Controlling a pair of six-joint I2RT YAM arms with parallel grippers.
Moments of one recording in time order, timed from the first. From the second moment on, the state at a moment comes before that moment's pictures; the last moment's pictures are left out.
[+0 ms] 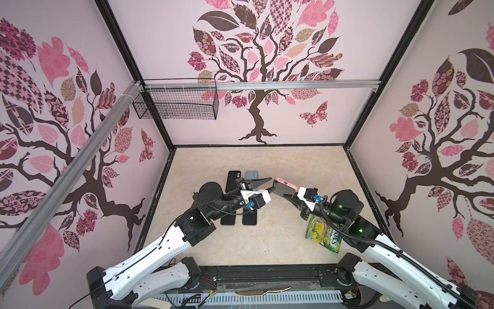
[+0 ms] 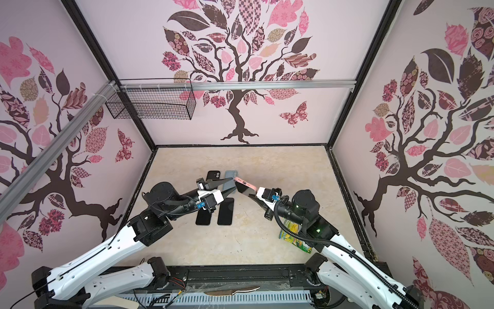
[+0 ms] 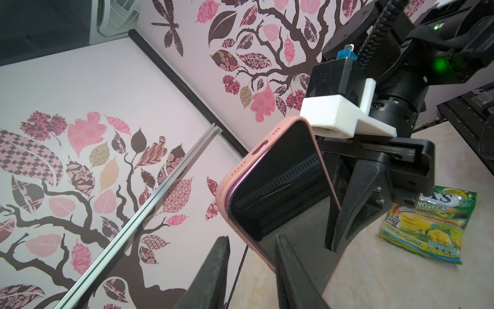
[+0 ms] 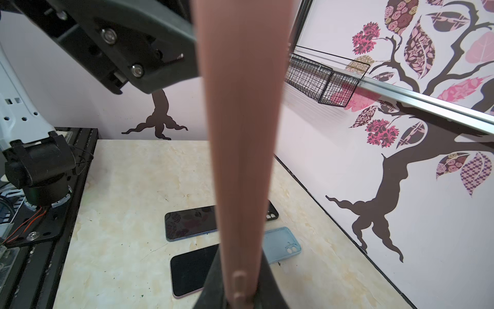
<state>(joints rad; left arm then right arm) -0.89 0.96 0.95 0.12 0.24 0.74 0.66 0.75 0.65 0.08 -0.42 -0.33</state>
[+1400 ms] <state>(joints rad) -0.89 0.96 0.95 0.18 0.25 0.76 0.66 0.77 0.65 0.07 -0.38 -0.31</state>
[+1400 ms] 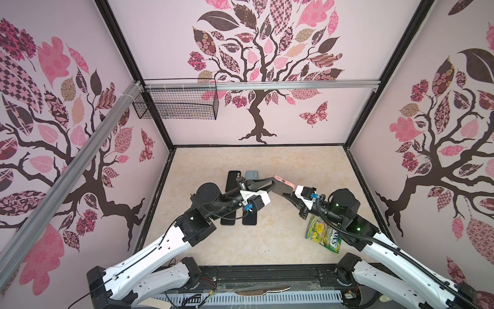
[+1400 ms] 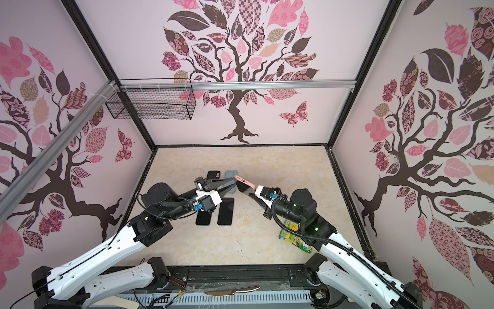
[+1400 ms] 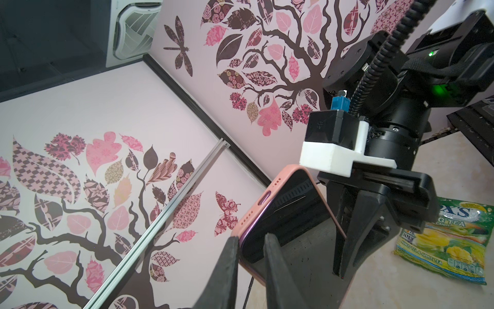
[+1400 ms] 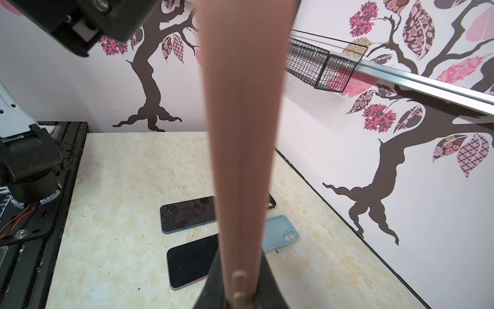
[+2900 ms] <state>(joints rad) -0.90 1.01 0.95 0.17 0.18 0.79 0.65 0.77 0.65 0.02 -0.40 -0.36</state>
